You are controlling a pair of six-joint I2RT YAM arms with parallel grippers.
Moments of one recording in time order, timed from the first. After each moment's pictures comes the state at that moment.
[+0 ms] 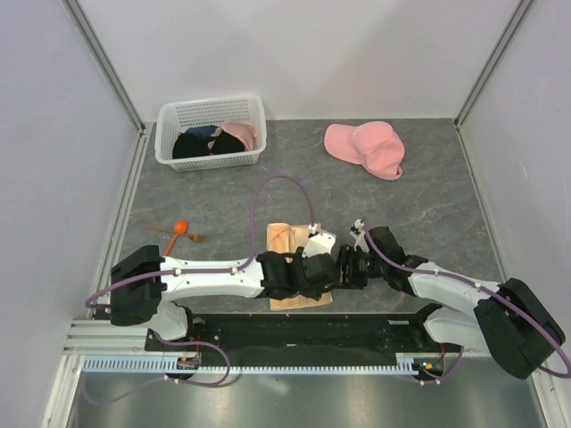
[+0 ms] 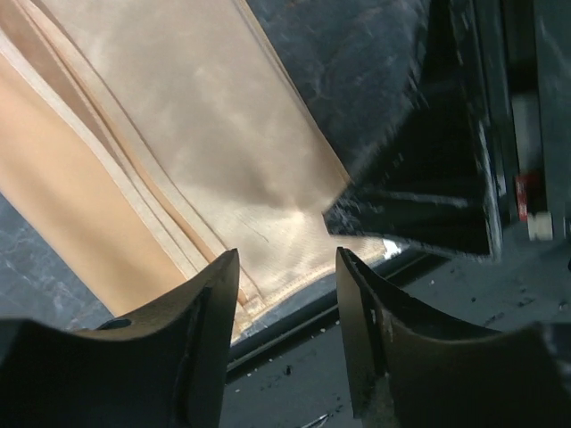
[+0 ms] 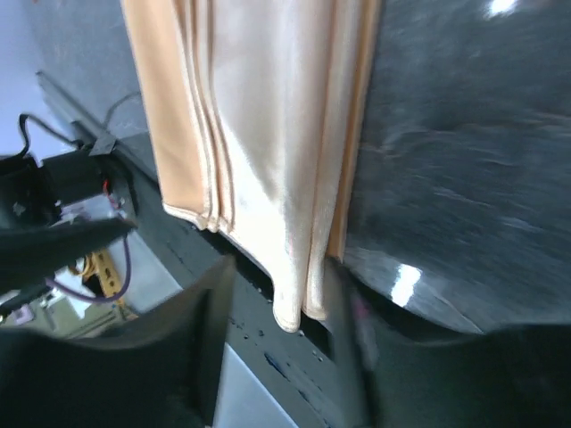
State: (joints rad) left arm -1.31 1.53 1.03 -0.51 -0.39 -0.73; right arm 0.61 1.17 0.30 0.08 -0.53 0.86
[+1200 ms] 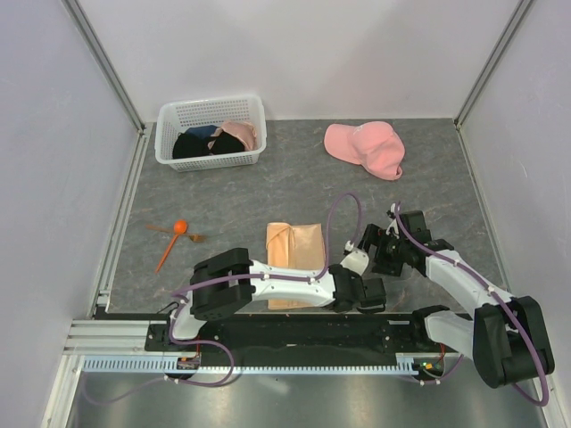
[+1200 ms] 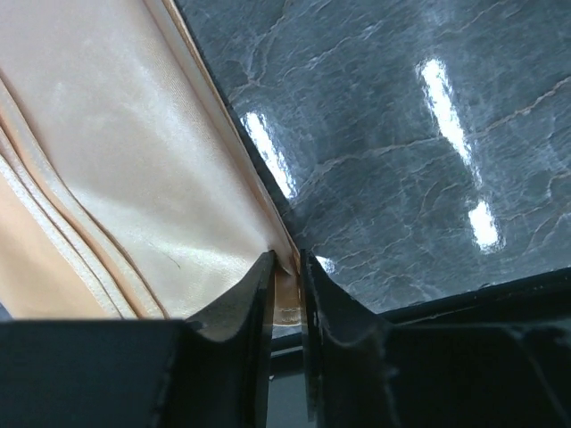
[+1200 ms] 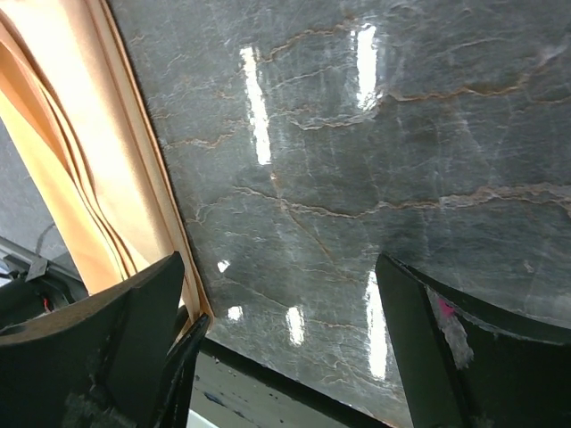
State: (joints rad) left arm -1.44 2.07 1.51 -0.87 -0.54 -0.93; right arm 0.21 1.11 0.46 -0.37 -0.39 0.58
